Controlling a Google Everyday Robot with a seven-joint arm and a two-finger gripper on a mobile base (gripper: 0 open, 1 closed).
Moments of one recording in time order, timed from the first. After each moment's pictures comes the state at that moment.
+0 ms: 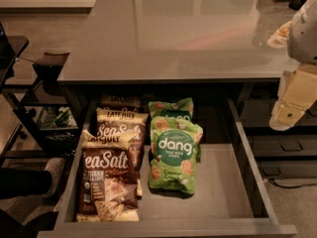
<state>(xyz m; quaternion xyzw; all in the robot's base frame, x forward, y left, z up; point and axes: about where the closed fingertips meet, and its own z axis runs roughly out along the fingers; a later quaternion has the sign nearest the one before) 0.438 -0.217 0.976 -0.60 0.78 -0.03 0.16</state>
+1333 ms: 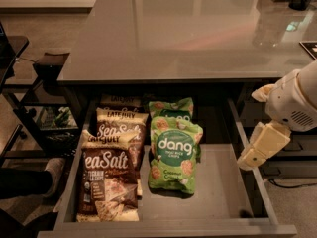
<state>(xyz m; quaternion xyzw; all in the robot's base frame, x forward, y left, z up) 0.421 -0.201 0.869 -0.52 0.82 0.08 0.22</state>
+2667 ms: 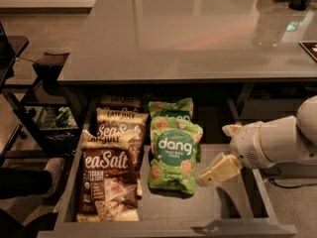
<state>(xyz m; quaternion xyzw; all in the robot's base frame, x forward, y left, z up) 0.432 -0.144 0.759 -0.43 0.83 0.20 0.30</state>
